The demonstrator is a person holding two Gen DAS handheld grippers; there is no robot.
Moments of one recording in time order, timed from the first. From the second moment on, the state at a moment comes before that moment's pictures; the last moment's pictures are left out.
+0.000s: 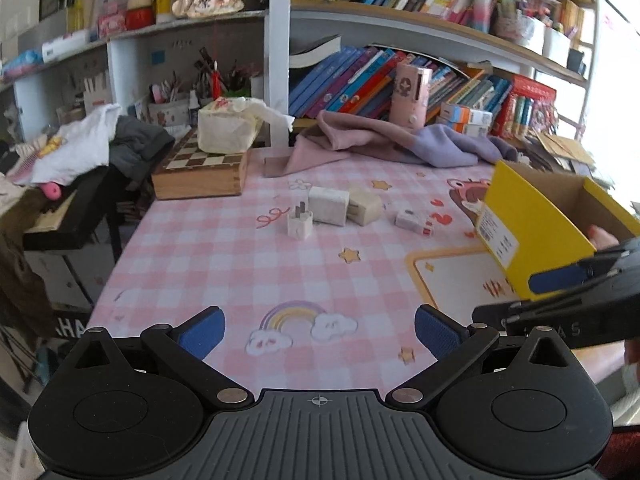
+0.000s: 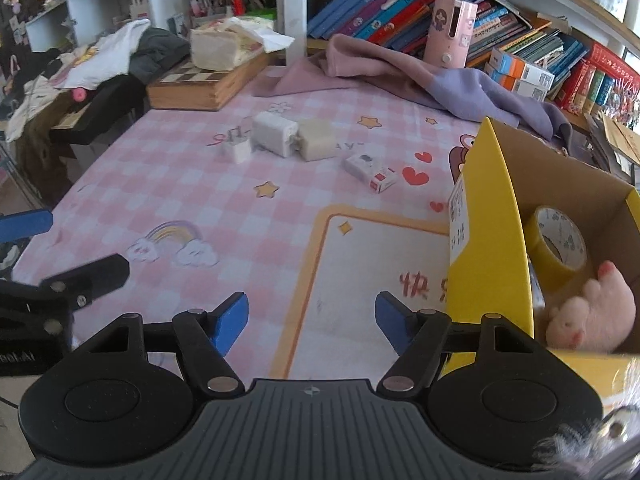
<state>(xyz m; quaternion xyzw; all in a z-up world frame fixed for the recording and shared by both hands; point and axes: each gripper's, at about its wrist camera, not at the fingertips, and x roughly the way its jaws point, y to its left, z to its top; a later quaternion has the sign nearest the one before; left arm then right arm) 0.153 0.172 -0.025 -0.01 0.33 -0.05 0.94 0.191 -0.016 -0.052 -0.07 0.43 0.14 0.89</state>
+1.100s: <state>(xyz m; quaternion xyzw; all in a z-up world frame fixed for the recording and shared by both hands) 0.362 0.173 -0.101 0.02 0.40 -0.05 0.92 0.394 -0.008 -0.111 -0.07 0.45 0.10 0.88</state>
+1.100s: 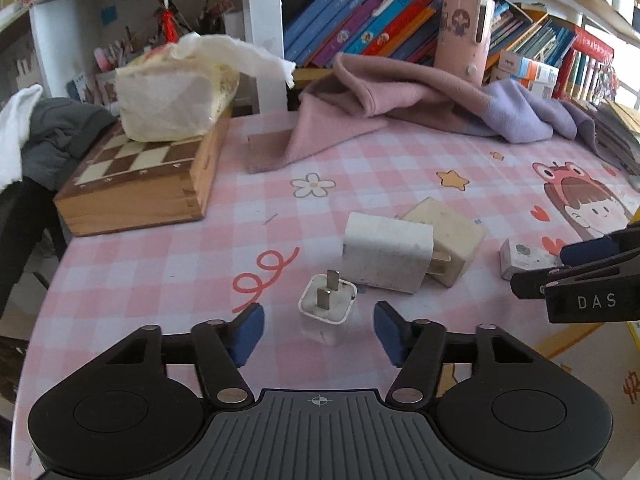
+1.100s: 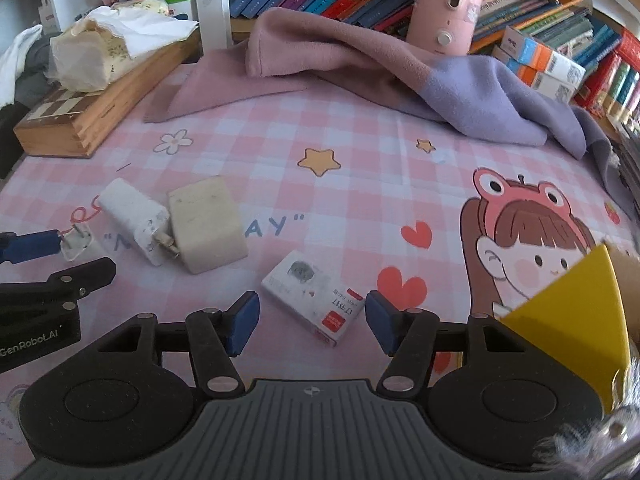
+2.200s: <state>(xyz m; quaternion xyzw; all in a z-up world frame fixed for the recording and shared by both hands) 0.355 0.175 -0.097 0.01 0.40 -0.04 0.91 0.405 0.002 -0.110 -0.07 0.47 0.16 0.86</state>
